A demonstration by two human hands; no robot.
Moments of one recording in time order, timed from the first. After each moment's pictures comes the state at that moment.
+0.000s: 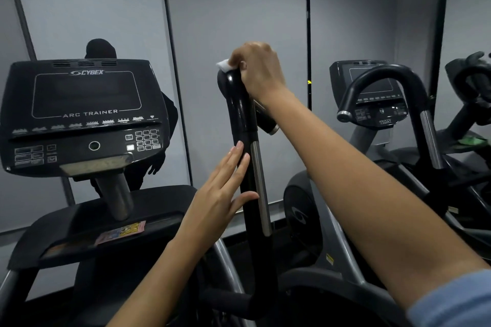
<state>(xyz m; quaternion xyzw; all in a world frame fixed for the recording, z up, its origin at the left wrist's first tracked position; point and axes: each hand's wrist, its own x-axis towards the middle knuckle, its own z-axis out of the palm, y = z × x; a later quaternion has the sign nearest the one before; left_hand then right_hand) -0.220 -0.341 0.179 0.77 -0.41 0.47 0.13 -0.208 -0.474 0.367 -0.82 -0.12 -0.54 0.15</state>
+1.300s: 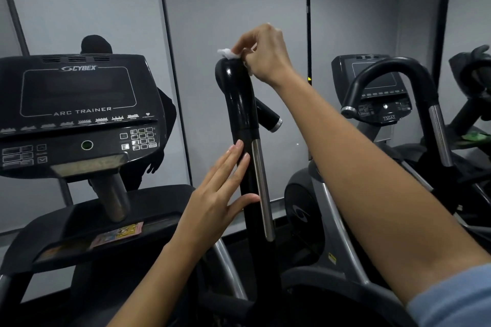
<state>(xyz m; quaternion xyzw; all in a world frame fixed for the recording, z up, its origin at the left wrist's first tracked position) -0.205 -0.340 0.174 0.72 -0.44 0.51 0.16 -0.181 -0.490 0.383 -0.80 -0.12 -0.50 0.30</state>
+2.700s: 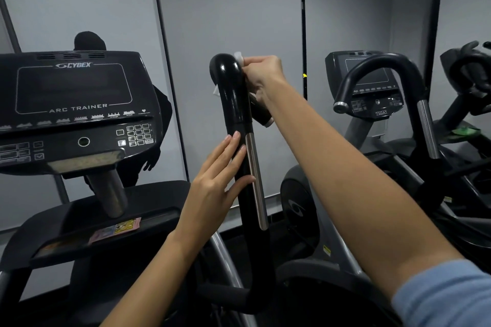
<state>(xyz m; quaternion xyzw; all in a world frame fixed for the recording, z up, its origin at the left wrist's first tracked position) -0.211 -0.350 0.177 0.69 -0.44 0.52 0.22 -0.190 -0.482 0.353 -0.65 -0.02 -0.30 0.70</state>
